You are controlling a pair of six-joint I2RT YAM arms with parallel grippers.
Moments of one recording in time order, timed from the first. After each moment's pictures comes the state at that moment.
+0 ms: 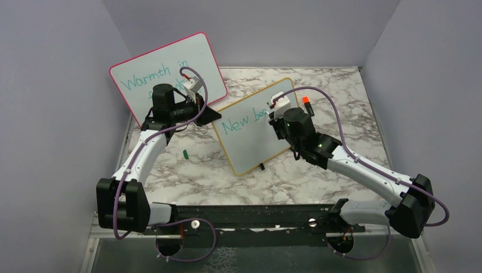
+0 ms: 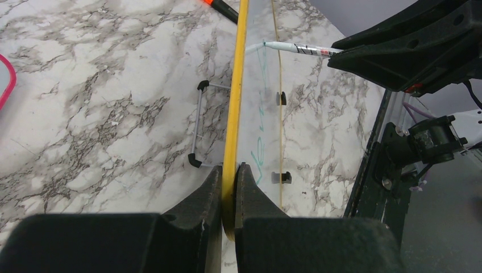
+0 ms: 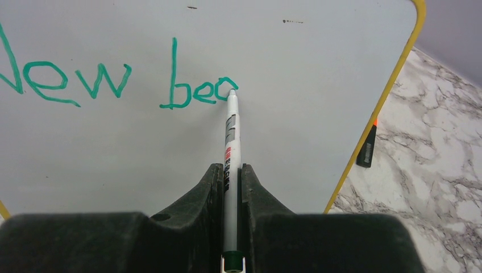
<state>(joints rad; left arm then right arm) -0.12 1.31 0.97 -0.05 0.94 -0.11 0.80 1.22 0.97 -0.15 0.40 -0.10</state>
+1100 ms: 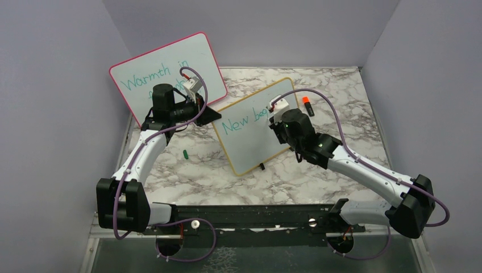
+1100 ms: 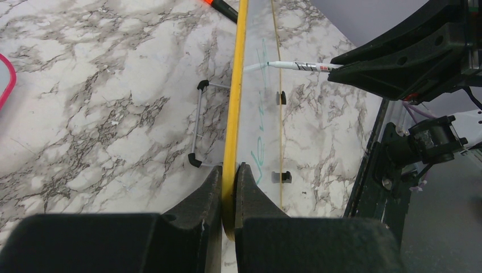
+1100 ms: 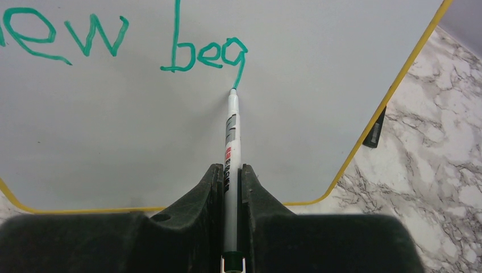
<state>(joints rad) -0.12 1.31 0.97 -0.05 0.93 -0.11 0.80 1.22 0.98 -0.26 0.36 -0.08</state>
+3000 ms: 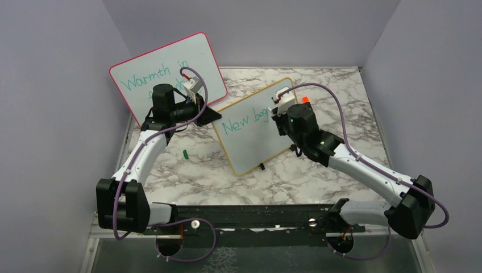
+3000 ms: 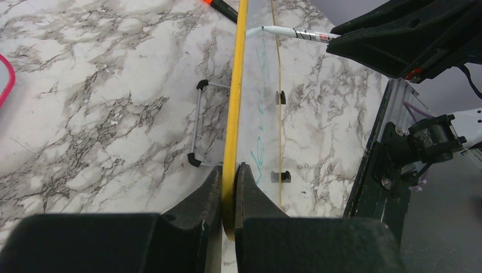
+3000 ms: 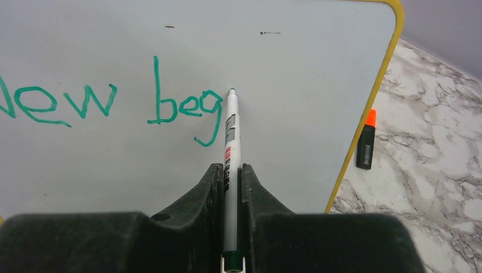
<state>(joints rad) -0.12 1.30 0.97 -0.06 0.93 -0.11 0.76 1.21 0.98 -0.14 0.37 -0.07</state>
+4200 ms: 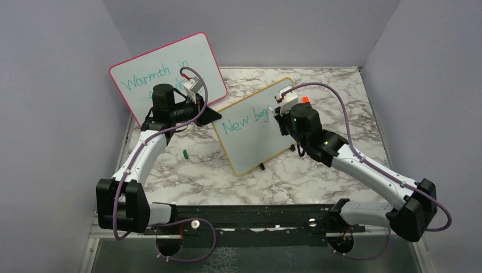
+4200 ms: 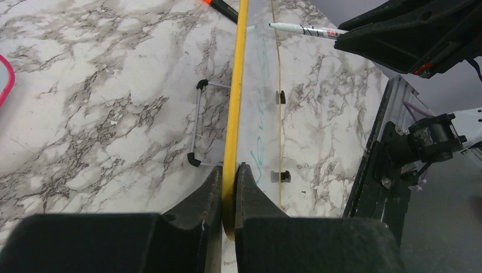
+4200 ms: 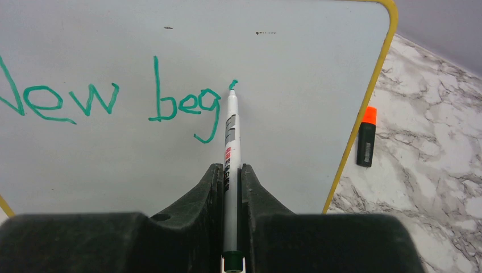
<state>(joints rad) -0.12 1.30 0.97 -0.06 0.93 -0.11 0.74 1.19 0.99 -0.17 0.35 -0.06</state>
